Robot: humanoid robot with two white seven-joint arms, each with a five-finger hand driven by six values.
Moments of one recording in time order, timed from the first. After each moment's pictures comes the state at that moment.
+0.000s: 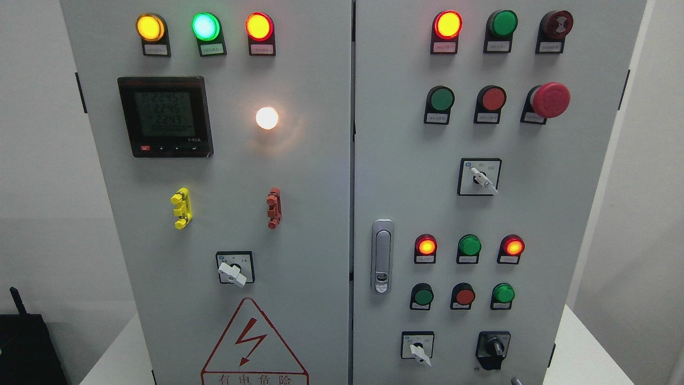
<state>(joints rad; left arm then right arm) 0.03 -0.08 -0.01 -0.04 0.03 -0.03 -0.03 0.10 0.10 -0.02 -1.74 -0.07 -0.17 -0.08</state>
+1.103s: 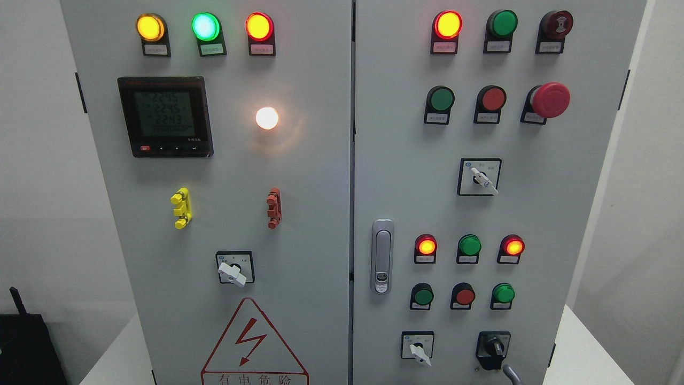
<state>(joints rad) 0.03 -0.08 -0.01 -0.04 0.03 -0.03 -0.03 0.08 0.10 0.01 -1.75 -0.07 -0.16 -0.08</state>
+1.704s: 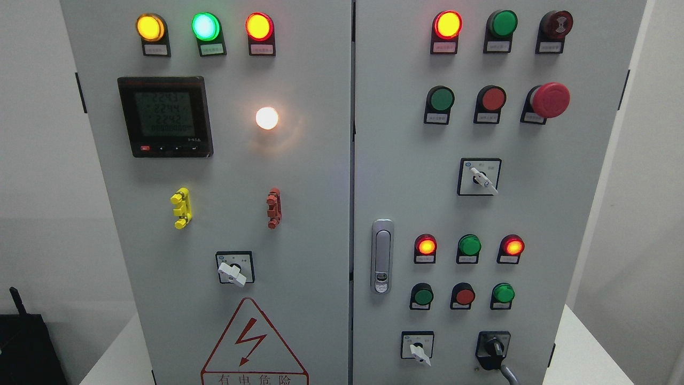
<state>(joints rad) 0.03 -0.08 -0.01 -0.04 0.03 -0.03 -0.03 0.07 0.10 0.01 -1.75 -0.07 -0.15 -0.08</state>
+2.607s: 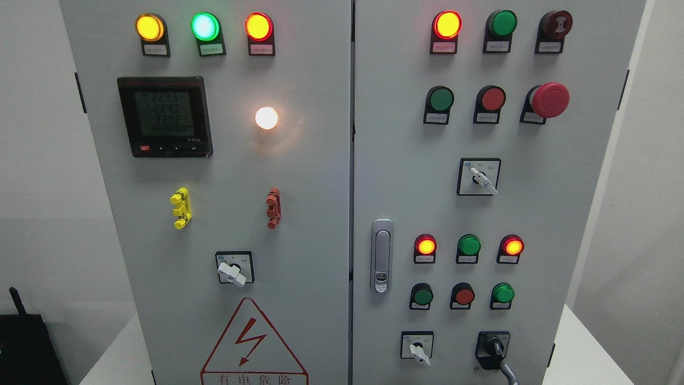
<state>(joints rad) 0.03 -0.08 -0.01 -0.04 0.03 -0.03 -0.03 0.07 0.10 0.02 -1.75 -0.07 -0.15 -0.08</state>
